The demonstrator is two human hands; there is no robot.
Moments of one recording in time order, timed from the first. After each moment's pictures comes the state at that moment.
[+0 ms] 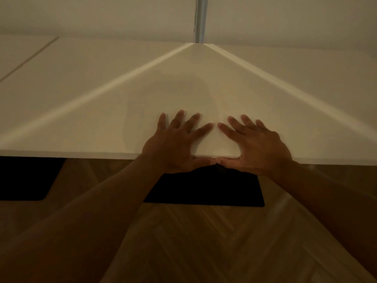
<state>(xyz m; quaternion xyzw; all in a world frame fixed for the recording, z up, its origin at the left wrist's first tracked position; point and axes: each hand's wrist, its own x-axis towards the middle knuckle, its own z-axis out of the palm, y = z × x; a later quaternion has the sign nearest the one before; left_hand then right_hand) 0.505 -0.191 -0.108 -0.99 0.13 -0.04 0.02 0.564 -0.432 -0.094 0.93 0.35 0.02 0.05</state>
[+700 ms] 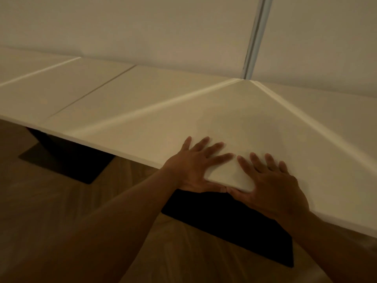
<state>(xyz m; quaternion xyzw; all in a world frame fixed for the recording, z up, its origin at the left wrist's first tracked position) 0.491 -0.199 -0.094 -1.00 0.08 0.00 -0.01 0.568 -0.431 -0.098 0.92 0.39 0.05 0.02</state>
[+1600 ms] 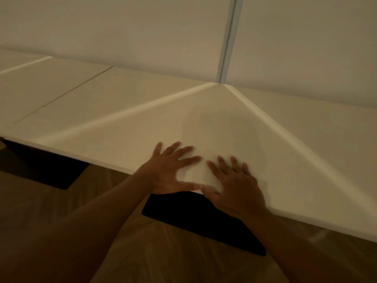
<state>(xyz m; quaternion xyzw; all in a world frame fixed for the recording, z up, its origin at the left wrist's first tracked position) 0.490 -0.211 -0.086 -1.00 0.01 0.03 -0.06 0.567 -0.438 -0.093 0.92 0.39 0.02 -0.06</state>
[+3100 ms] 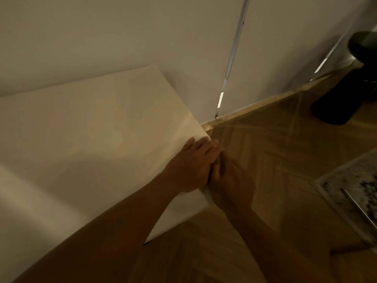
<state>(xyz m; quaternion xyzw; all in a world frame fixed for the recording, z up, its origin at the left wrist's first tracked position) 0.826 -0.868 -0.100 -0.90 0.42 -0.02 -0.14 0.754 -0.994 -0.107 0.95 -0.15 0.13 -0.24</state>
